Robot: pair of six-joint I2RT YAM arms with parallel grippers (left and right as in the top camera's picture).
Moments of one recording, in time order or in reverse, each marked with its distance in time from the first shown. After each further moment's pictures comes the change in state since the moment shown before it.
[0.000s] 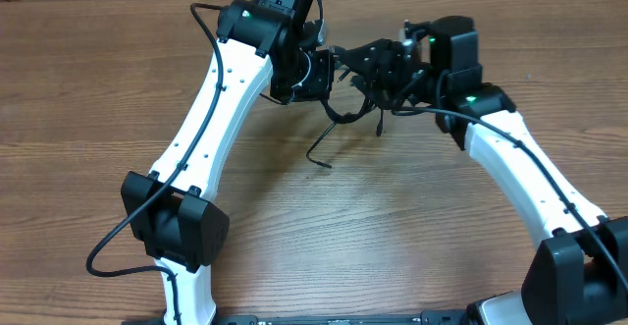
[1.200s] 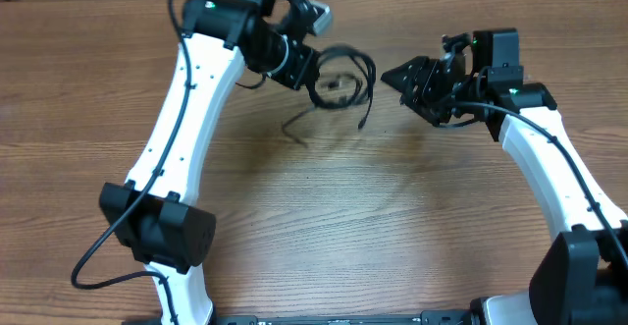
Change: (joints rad) left arm 0.101 -0.042 0.055 0.039 0.114 0.579; right arm -0.180 -0.024 0.002 -0.376 -0.019 -0.481
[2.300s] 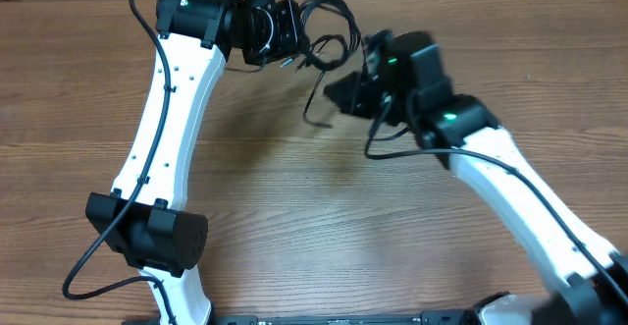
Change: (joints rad) left arm 0.042 -0.023 0.011 0.119 -0.022 -0.645; right arm 0.330 -0.100 0.042 0.161 0.247 0.043
